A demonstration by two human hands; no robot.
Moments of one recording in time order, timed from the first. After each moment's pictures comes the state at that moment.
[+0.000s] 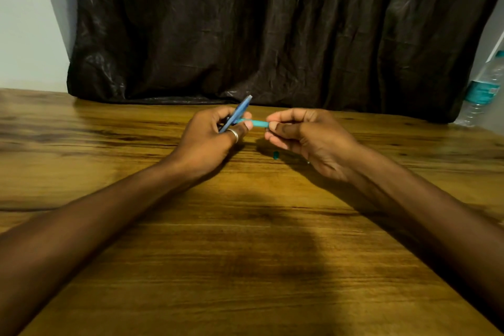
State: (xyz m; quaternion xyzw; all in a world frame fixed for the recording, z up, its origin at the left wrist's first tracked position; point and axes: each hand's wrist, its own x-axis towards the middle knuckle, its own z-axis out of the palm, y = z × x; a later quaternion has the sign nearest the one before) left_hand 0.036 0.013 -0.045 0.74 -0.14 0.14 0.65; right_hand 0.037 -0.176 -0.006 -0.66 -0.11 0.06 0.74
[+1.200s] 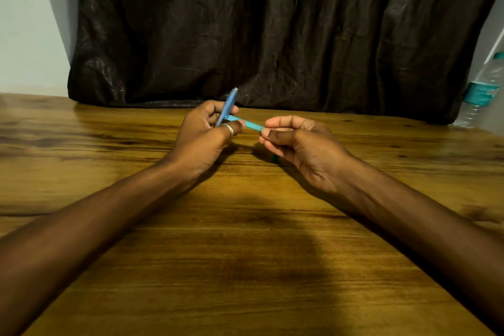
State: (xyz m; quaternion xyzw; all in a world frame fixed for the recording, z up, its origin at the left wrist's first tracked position) left_hand 0.026 0.013 -0.034 0.72 -0.10 0.18 0.66; right_hand 0.027 -0.167 -0.013 -0.60 -0.08 0.06 0.80
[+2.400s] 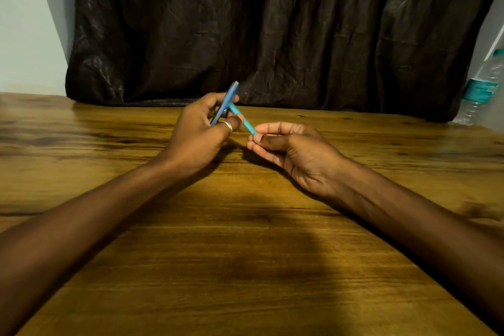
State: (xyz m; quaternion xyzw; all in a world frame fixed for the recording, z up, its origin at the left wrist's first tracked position) left_hand 0.020 0.013 -0.026 0.77 -0.14 0.26 0.57; right_hand 0.020 -0.164 -0.018 -0.55 -0.08 0.13 0.82
